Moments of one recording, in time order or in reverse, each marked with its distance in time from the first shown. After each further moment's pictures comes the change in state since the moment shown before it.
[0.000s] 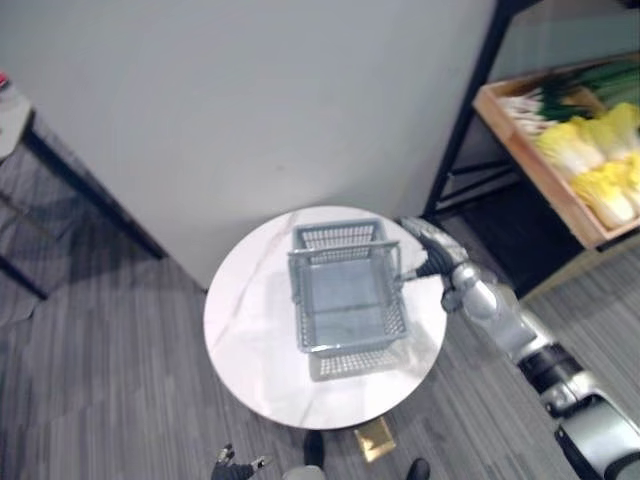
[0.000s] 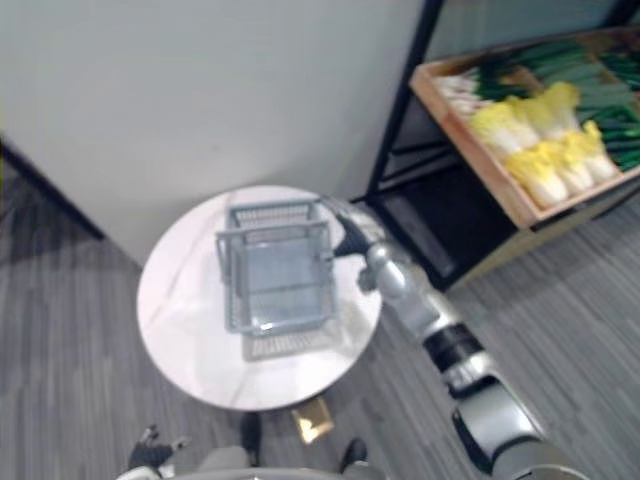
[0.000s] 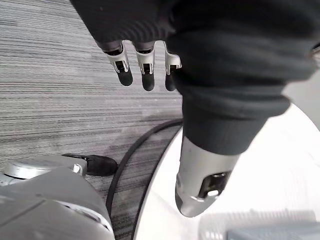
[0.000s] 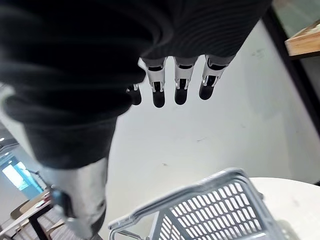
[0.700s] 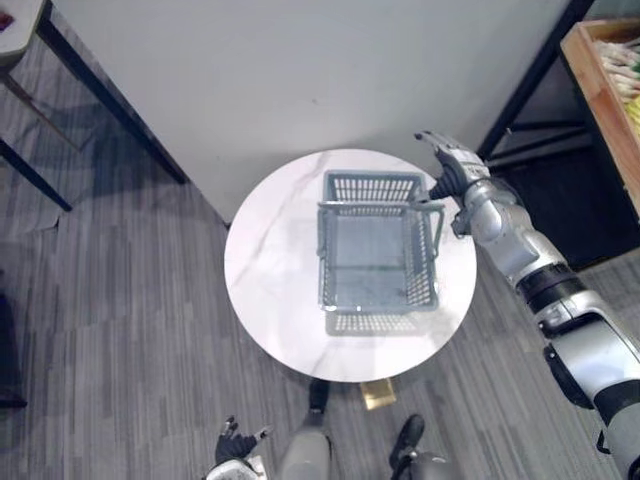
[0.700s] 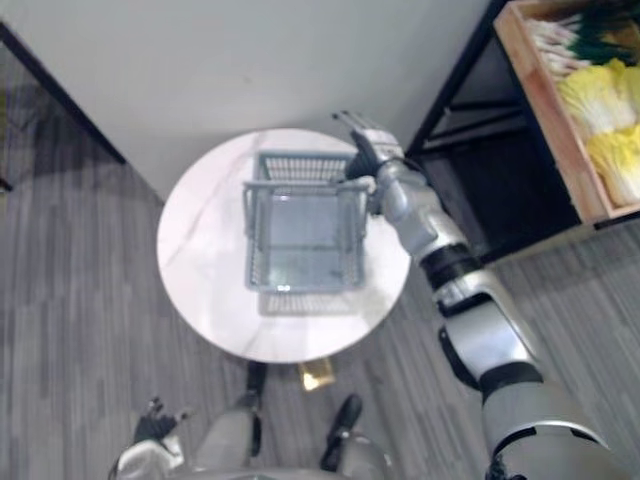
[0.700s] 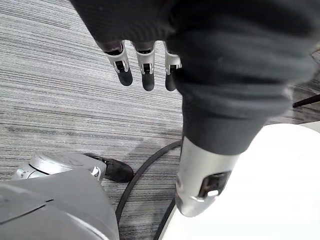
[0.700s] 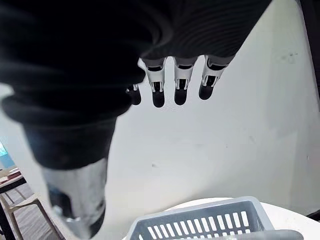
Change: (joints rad) left arm -0.078 -0.009 -0.011 -0.041 -0.076 -0.011 0.015; right arm -0.366 -0.005 -0.006 0.301 -0.059 0.085 -0.046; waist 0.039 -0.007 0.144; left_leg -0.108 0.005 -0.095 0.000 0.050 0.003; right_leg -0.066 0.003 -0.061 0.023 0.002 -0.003
